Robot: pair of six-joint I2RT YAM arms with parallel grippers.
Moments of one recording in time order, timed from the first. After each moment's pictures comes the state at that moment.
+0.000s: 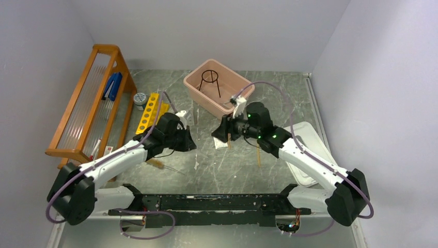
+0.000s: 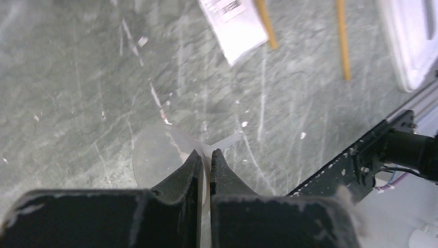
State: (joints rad) left arm -0.64 1.24 0.69 -0.23 0.18 -0.55; right arm 0.66 1.16 0.87 -0.14 -0.33 0.36
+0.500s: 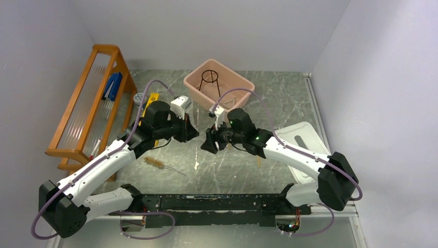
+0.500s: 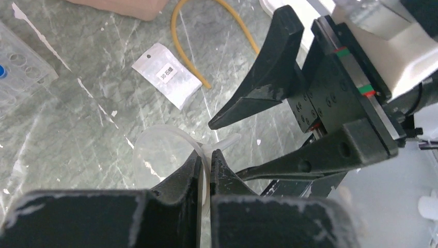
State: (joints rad) left arm -0.64 1.07 0.89 -0.32 0.29 -0.37; right arm 0.83 1.32 0.86 -0.05 -0.37 0.17
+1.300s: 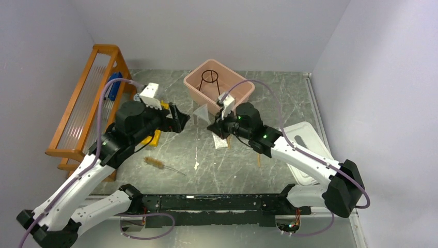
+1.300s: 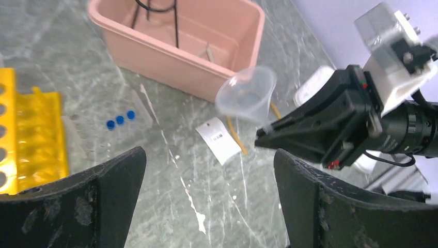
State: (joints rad) left arm -0.64 0.89 1.02 -0.43 -0.02 -0.37; right arm 0.81 1.24 0.89 -0.01 -0.22 0.11
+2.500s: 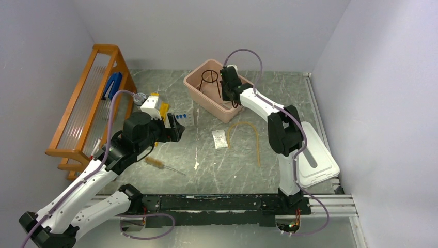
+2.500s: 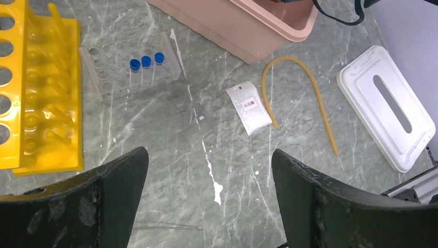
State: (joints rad) left arm -0.64 0.79 0.85 -0.48 -0.16 -0.47; right arm 0.51 2.08 1.68 -0.35 0.26 0.24
